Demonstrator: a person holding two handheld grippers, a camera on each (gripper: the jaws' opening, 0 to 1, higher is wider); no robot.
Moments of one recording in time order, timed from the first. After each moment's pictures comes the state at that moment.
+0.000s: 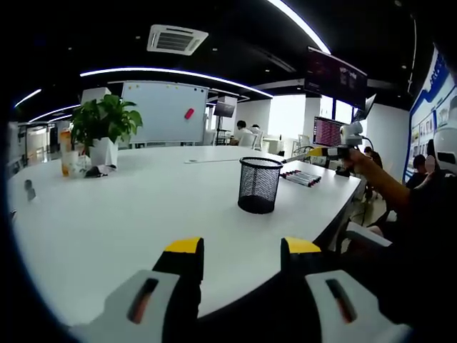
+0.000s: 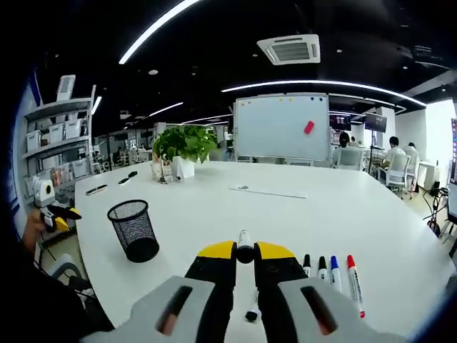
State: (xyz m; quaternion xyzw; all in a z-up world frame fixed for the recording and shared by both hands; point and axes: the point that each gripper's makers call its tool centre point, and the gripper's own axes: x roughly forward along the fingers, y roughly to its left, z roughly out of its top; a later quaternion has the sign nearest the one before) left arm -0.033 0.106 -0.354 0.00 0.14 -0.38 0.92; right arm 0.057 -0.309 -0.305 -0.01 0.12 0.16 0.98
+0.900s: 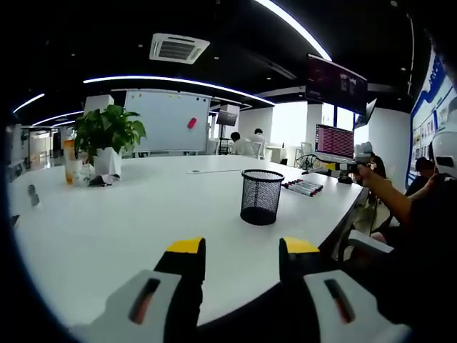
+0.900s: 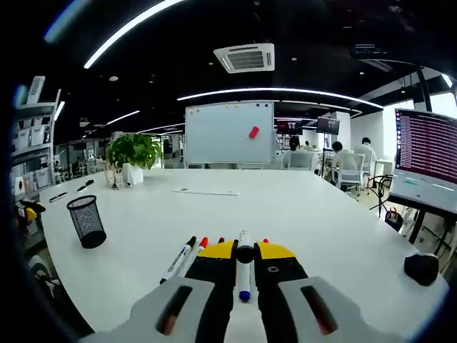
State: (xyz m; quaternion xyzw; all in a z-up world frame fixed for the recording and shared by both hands) left arm -0.031 0.109 -0.337 0.00 0.12 -0.37 0.92; right arm 0.023 -0.434 -0.318 -0.01 0.10 0.01 1.00
